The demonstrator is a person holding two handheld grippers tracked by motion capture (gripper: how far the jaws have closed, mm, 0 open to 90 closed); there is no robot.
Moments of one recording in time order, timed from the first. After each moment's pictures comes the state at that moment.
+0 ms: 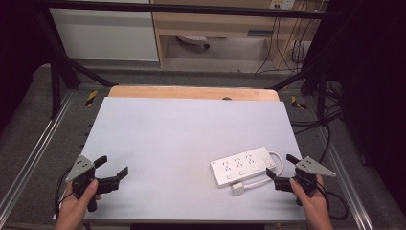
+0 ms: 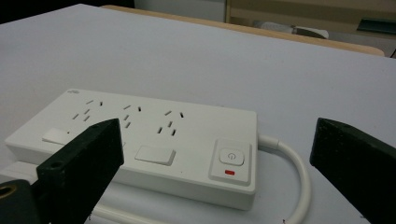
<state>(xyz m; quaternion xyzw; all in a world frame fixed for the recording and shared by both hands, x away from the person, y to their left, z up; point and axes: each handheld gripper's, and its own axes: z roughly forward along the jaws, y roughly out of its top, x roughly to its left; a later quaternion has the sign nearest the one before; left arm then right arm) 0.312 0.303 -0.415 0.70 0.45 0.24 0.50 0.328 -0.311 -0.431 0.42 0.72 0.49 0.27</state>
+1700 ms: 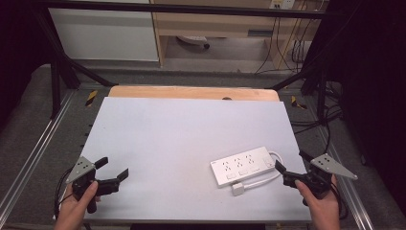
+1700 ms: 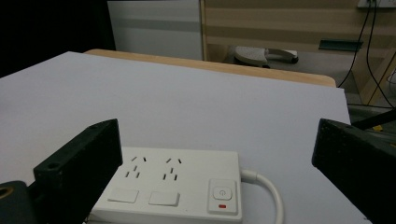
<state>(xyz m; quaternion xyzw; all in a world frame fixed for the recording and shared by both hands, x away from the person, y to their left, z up) 0.310 0.303 -0.417 0.71 0.44 0.23 0.50 0.305 -0.310 -0.375 0.45 0.66 0.51 0.30</state>
